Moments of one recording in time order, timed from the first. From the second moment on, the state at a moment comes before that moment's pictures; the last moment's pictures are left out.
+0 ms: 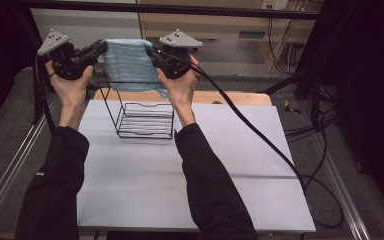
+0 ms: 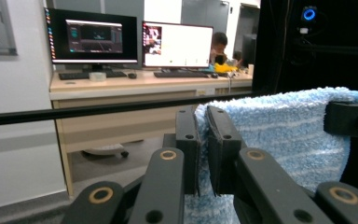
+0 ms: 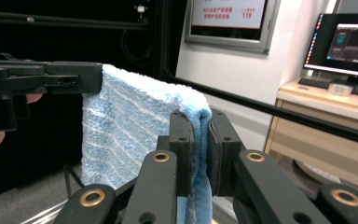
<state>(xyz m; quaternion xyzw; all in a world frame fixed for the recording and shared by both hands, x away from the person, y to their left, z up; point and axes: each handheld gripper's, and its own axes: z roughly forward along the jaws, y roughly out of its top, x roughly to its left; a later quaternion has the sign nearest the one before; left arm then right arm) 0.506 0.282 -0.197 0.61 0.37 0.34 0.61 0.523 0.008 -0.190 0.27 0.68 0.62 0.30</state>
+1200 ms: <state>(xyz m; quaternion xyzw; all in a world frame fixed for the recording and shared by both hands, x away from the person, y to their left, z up) 0.467 0.298 -0.229 0.68 0.34 0.28 0.58 0.489 0.001 -0.223 0.25 0.74 0.59 0.23</state>
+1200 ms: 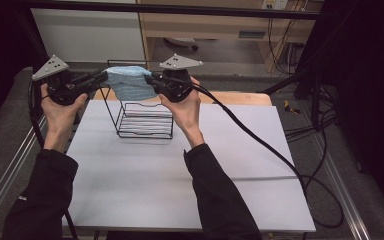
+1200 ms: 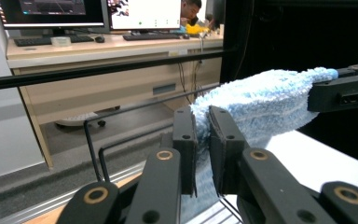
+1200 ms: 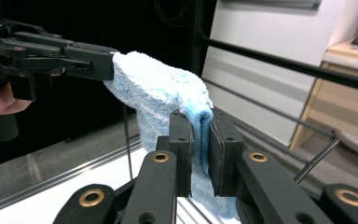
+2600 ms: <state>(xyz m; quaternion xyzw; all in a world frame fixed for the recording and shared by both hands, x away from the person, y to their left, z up) 0.471 0.283 -0.231 0.76 0.36 0.22 0.50 0.477 -0.007 -0.237 0.20 0.77 0.58 0.19</state>
